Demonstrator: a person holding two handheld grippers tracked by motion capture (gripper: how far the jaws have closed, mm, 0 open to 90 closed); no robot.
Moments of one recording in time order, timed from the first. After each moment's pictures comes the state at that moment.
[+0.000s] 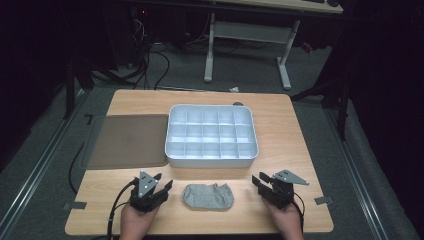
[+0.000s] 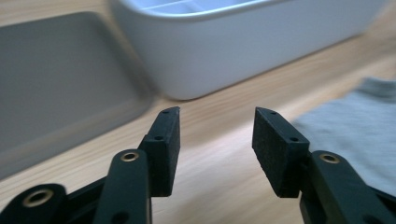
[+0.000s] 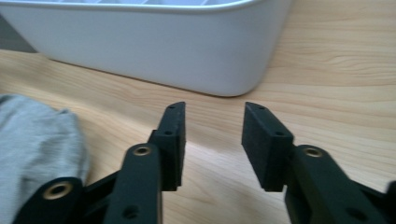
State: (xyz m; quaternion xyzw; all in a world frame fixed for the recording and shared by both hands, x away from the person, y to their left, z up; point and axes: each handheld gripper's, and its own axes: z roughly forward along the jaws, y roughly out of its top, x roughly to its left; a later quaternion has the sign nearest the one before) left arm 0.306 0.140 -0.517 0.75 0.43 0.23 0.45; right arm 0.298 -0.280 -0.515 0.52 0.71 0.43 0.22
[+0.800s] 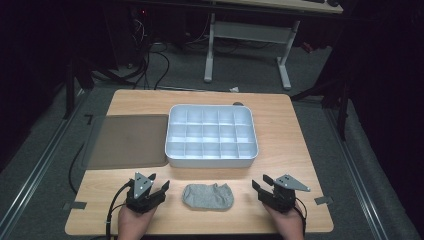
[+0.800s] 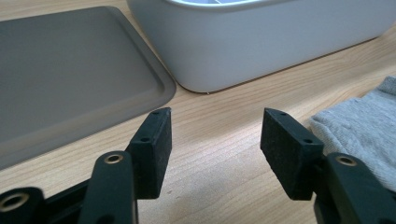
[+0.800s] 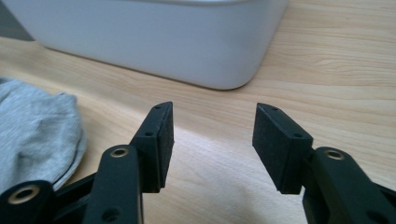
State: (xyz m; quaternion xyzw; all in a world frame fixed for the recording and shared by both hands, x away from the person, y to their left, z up) left arm 0.304 0.140 -0.521 0.75 0.43 0.23 0.44; right arm 0.287 -0.280 -0.518 0.50 0.72 0.43 0.23
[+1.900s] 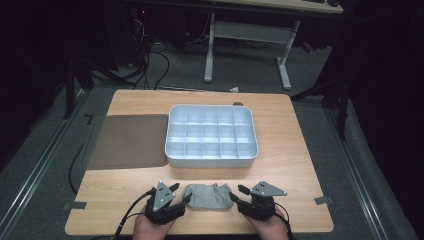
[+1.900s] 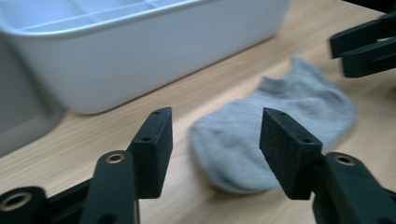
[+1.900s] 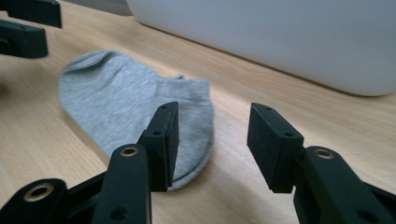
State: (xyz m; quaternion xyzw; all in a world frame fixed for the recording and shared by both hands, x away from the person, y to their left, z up) left arm 0.273 0.078 -0.509 0.79 0.35 0.18 0.47; right arm 0.272 -0.220 -0.517 0.43 0.77 0.43 0.16
